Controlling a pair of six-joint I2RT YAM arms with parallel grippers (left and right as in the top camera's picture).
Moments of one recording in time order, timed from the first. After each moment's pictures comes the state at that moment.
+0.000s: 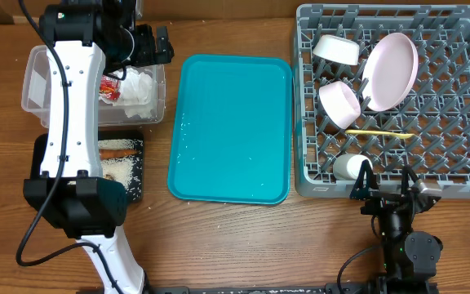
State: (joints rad) left arm 0.00 2.05 2.26 -1.31 0.25 -0.14; right arm -0.04 0.01 0.02 -0.03 -0.02 0.31
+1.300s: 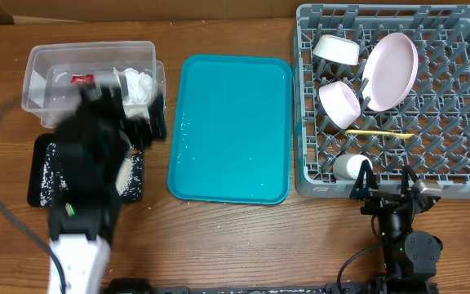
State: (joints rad) left arm -0.01 0.96 0.82 -0.20 0.13 -0.08; right arm -0.04 0.01 0.02 -0.03 -0.02 0.31
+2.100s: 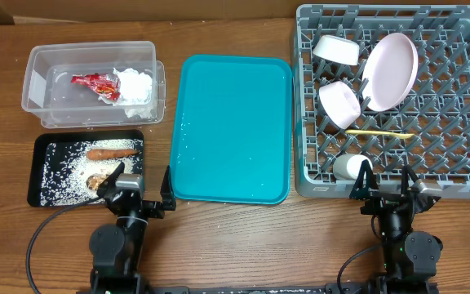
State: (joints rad) left arm -0.01 0.26 0.03 0.13 0.09 -0.05; right arm -0.04 0.01 0.02 -0.03 -0.02 0.31
